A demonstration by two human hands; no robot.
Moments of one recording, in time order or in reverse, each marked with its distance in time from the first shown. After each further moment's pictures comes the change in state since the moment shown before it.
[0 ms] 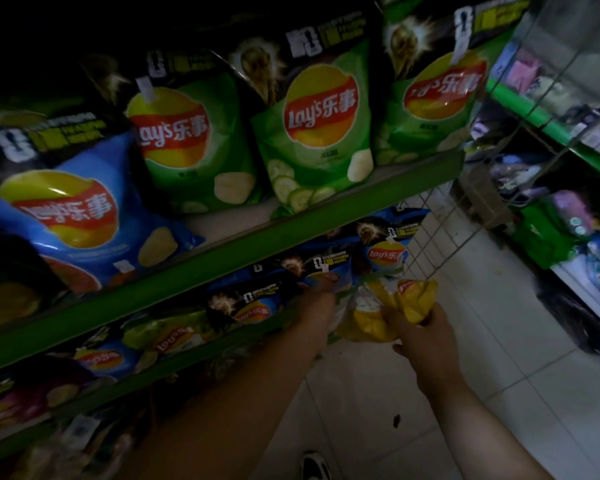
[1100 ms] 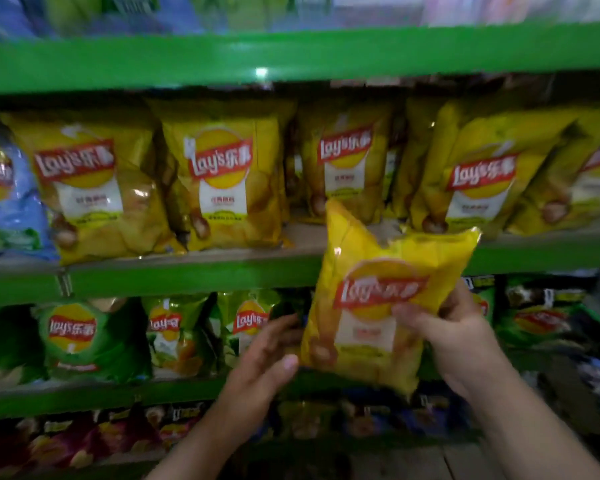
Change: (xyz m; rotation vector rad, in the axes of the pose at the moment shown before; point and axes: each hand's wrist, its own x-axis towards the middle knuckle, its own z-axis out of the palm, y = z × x) left_hand -0.343 0.081 -0.330 -0.100 -0.048 0.984; right_hand -0.256 -0.328 0.143 0.187 -0.738 -0.665
